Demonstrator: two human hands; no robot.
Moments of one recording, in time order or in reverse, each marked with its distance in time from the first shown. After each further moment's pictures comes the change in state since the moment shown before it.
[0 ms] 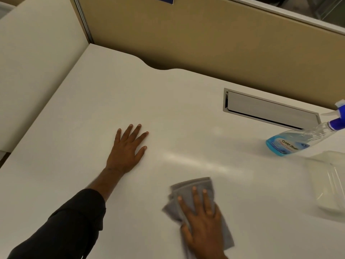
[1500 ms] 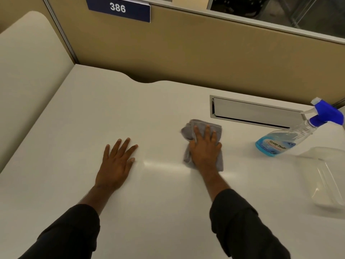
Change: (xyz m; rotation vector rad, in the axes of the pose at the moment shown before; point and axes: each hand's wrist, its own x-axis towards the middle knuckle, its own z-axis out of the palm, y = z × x) left_hand 0.000 0.002 -0.006 -0.010 -0.046 -0.021; right_hand 0.240 0.080 -0.053 0.074 0.110 0.469
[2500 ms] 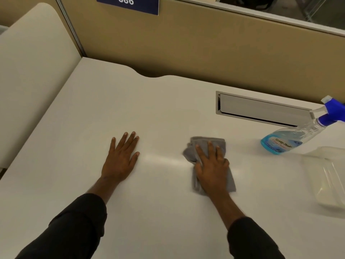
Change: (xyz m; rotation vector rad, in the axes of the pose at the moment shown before) left_hand 0.002 -0.003 0.003 0.018 0.002 0.006; right_hand -0.084 0.030 -0.005 -0.103 -0.104 -0.187
